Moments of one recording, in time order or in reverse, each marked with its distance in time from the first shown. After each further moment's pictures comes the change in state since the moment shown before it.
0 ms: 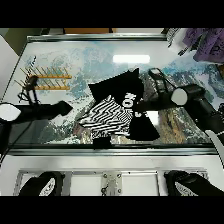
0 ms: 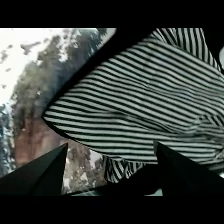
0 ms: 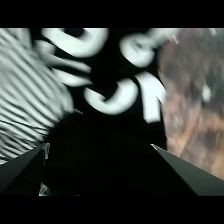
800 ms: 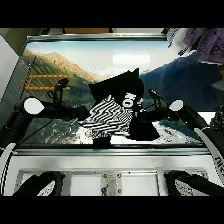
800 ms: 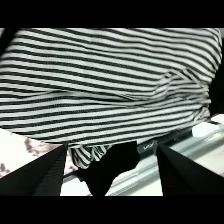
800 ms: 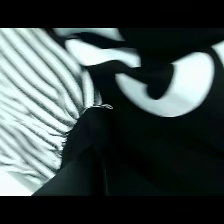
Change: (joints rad) left arm -0.171 -0.135 0.087 0.000 -0.040 -0.001; right arm -0.112 -0.141 -0.227 0.556 -0.136 -0.426
